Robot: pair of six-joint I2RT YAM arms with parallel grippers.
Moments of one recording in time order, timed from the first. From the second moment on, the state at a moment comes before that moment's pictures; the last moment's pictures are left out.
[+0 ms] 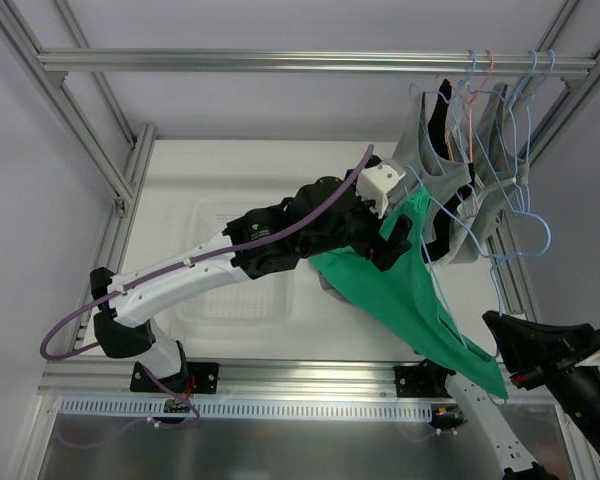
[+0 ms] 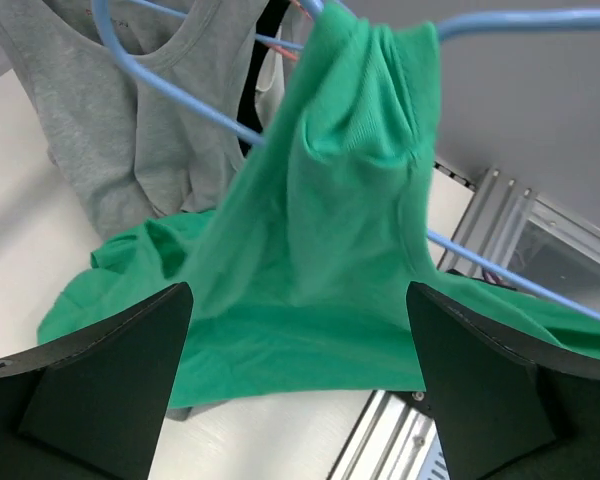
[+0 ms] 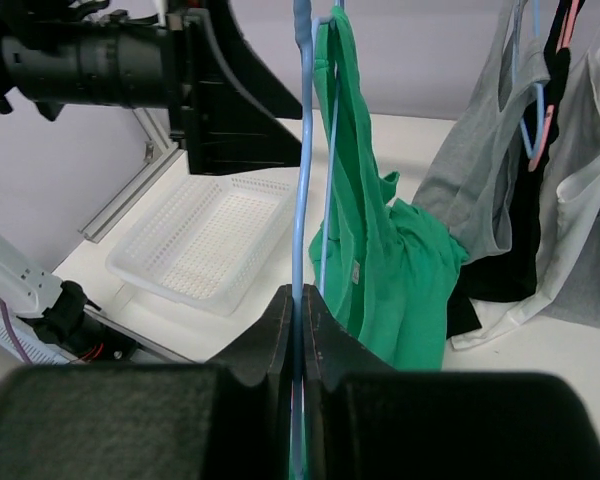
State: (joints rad) left arm -1.23 1.57 1.82 -0.52 -0.16 -0.21; right arm 0.23 0.43 1.74 -1.31 -0.25 0.22
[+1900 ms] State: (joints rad) left arm -1.29 1.20 1.24 -0.13 -0.05 -0.44; right arm 0.25 0.20 1.07 -0.52 -0.48 0.38
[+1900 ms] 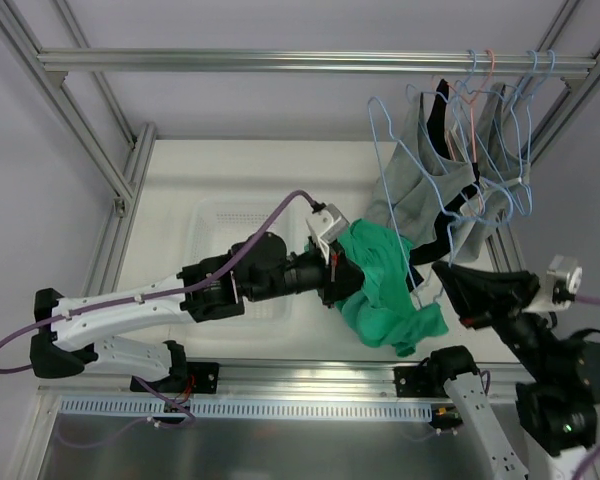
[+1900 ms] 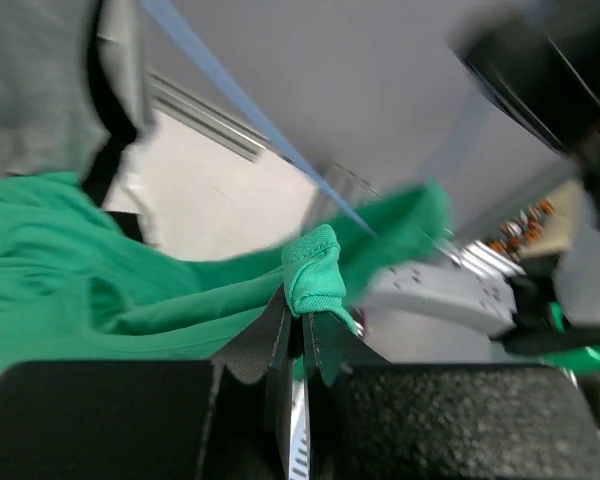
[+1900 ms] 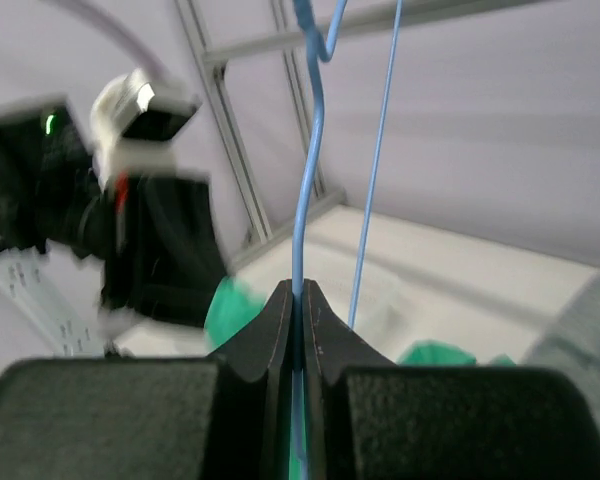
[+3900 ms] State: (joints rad) left arm -1.35 0.95 0.99 -0.58 -0.53 -0.68; right arm 0.20 1.06 1.66 -0.92 -0.23 0.24
